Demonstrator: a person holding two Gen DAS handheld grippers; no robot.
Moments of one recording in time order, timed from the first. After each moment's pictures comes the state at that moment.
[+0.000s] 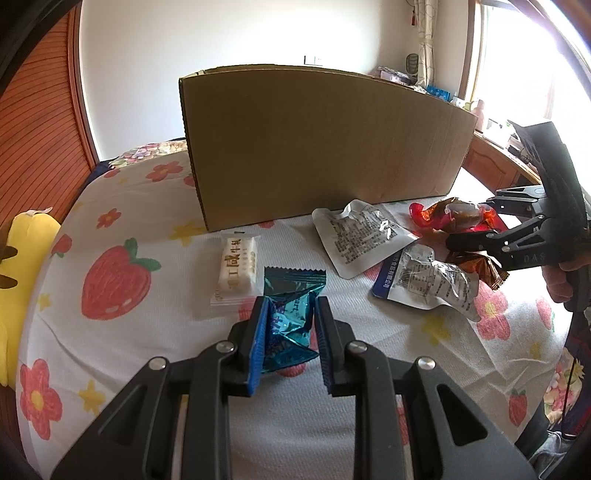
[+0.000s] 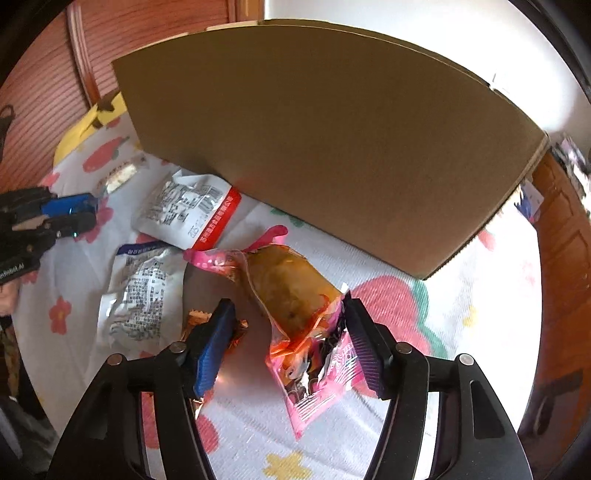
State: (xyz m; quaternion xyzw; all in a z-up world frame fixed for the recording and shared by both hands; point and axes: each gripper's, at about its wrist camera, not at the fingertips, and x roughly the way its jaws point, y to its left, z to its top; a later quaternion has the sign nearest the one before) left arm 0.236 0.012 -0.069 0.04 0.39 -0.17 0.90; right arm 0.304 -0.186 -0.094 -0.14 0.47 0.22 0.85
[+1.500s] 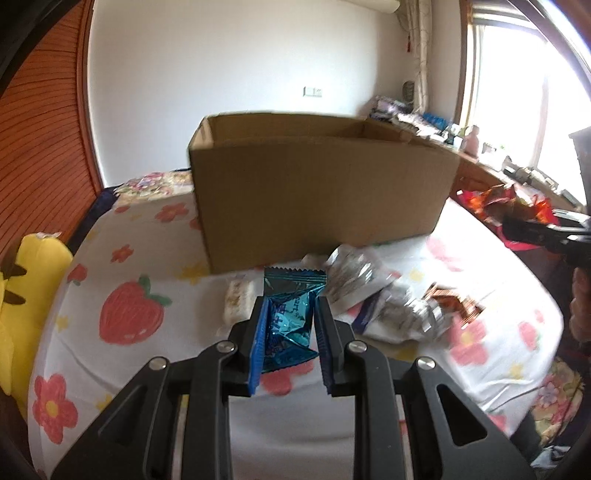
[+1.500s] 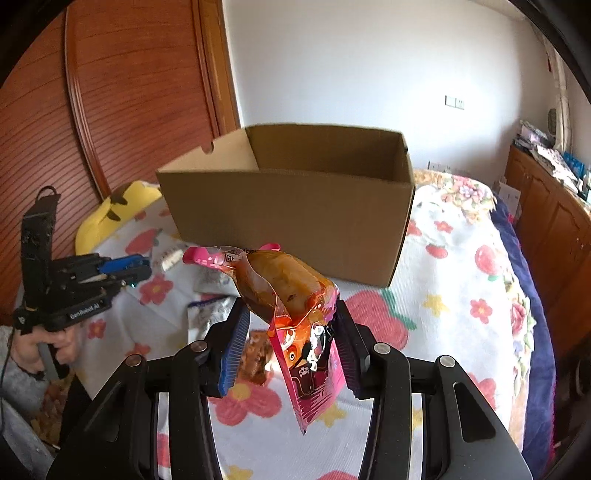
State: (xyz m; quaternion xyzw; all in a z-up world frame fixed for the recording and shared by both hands) left arm 0.217 0.004 -0.030 0.02 0.33 -0.17 0.93; right arm 0.226 -0.206 -0.021 -0.03 0.35 0.20 0.92
